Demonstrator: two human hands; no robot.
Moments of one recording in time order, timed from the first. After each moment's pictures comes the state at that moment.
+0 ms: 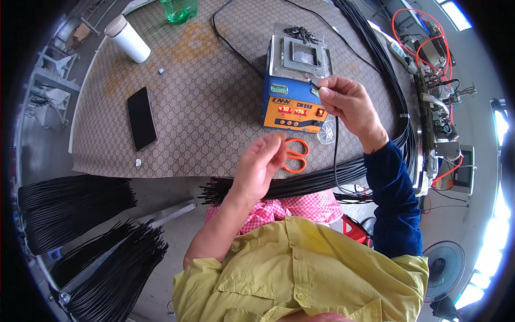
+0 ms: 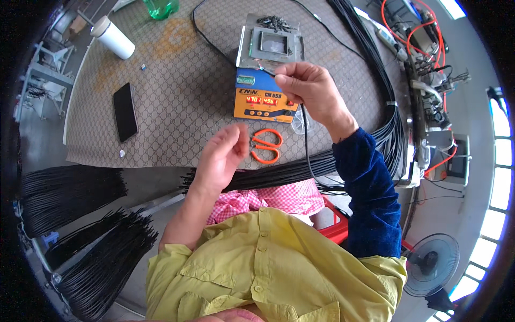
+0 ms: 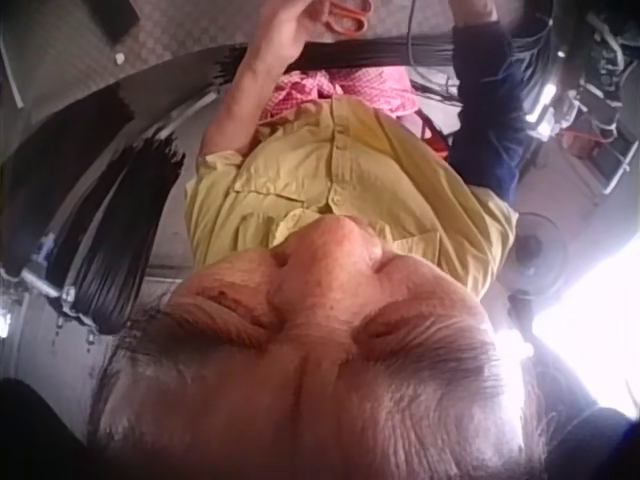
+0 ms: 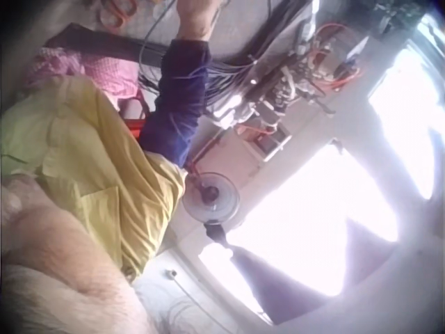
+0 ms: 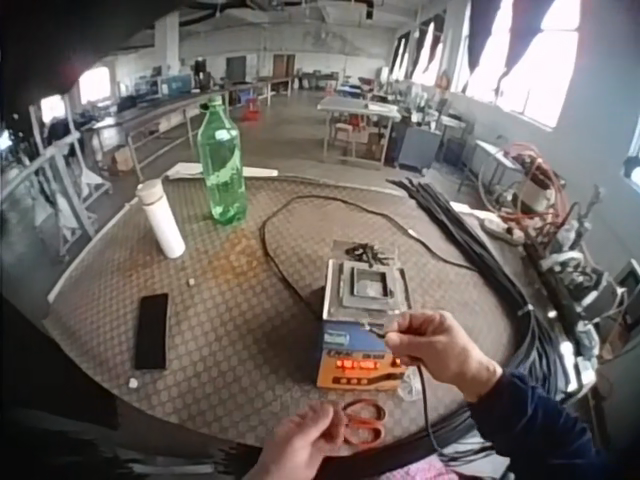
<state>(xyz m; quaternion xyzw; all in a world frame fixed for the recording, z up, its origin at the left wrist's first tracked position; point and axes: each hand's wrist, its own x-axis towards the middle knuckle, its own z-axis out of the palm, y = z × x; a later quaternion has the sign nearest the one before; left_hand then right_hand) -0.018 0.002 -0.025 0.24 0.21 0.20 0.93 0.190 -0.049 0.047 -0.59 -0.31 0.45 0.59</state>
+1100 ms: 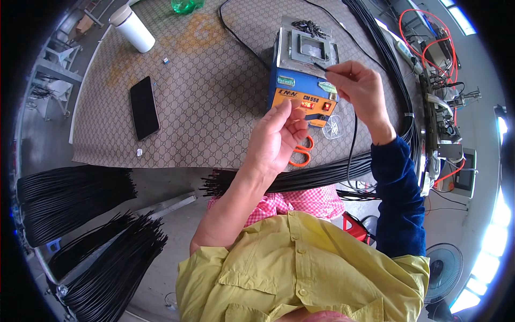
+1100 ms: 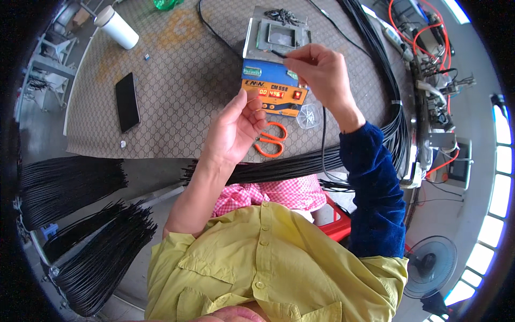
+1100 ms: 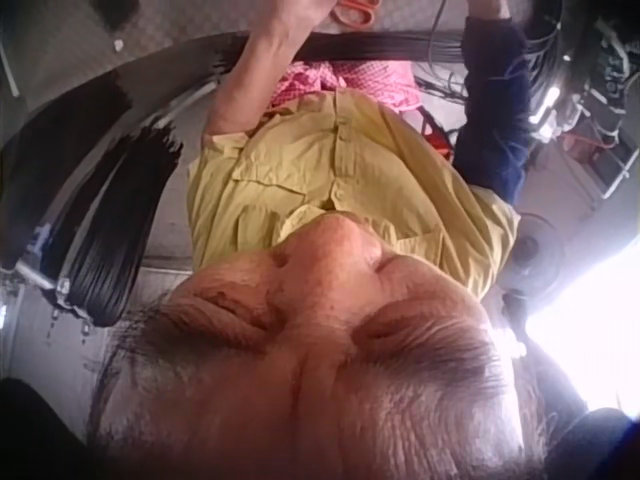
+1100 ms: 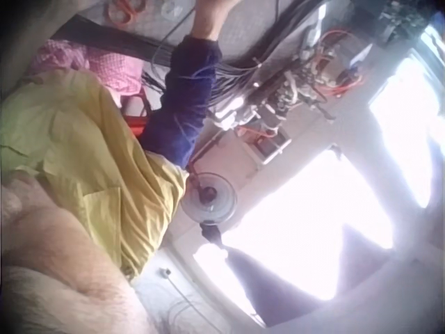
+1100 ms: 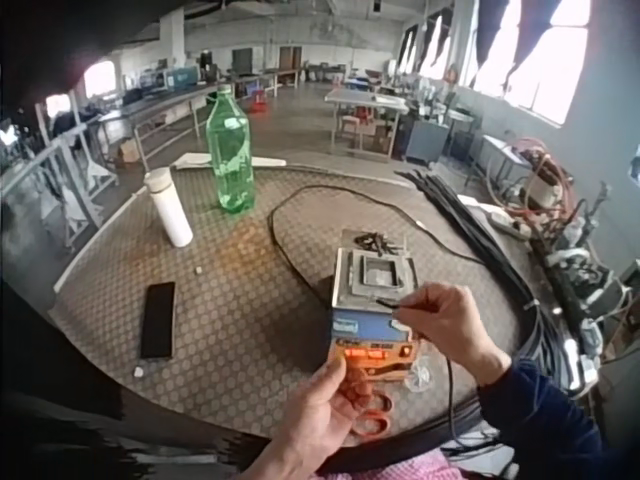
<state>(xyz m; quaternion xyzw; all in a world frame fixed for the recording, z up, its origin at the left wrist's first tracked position) 0.016 0.016 0.000 0.12 0.20 0.22 0.95 0.191 -0.038 0.057 -0.72 -0.39 0.25 0.51</state>
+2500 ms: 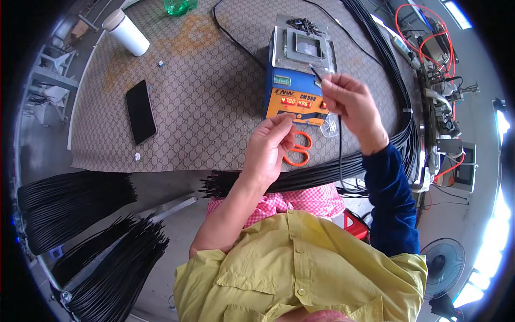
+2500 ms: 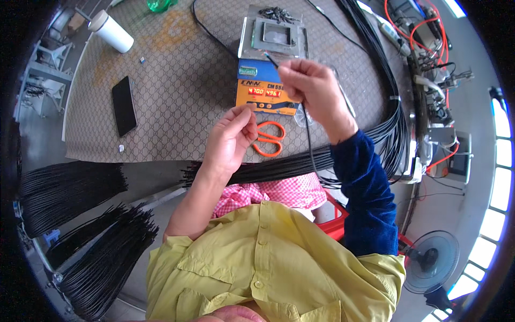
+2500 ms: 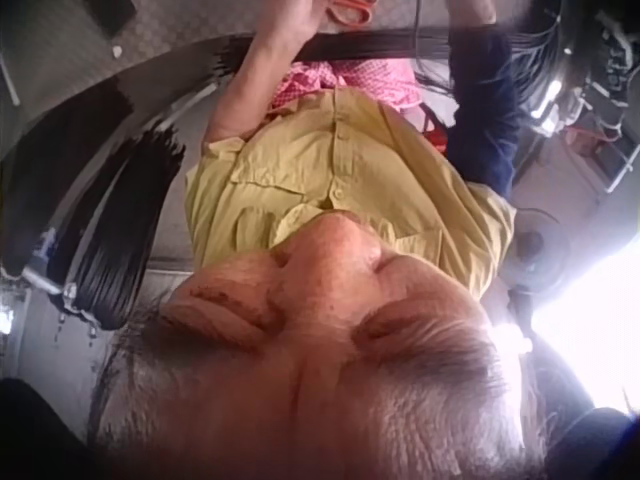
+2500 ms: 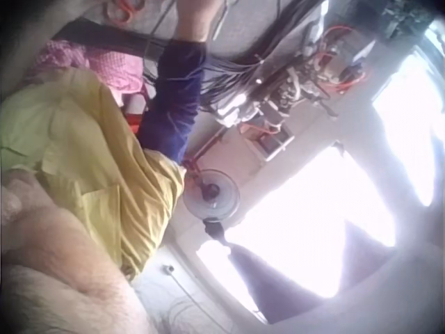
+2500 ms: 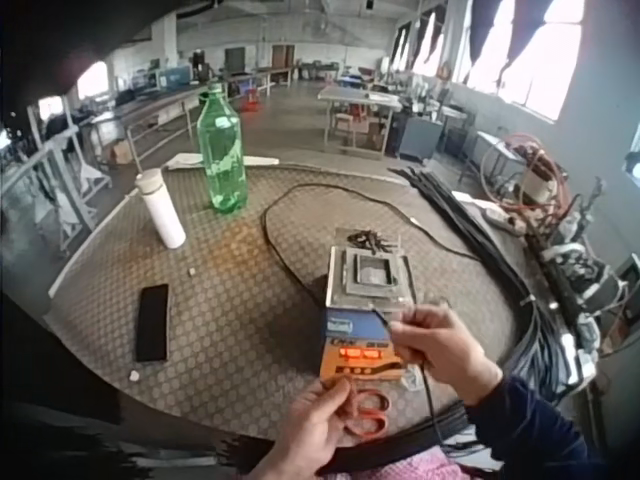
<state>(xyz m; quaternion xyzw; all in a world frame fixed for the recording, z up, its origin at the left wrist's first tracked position) 0.005 0.005 -0.027 0.20 0.21 0.22 0.93 0.180 -0.052 0.043 -0.61 -0.23 0.45 0.61</state>
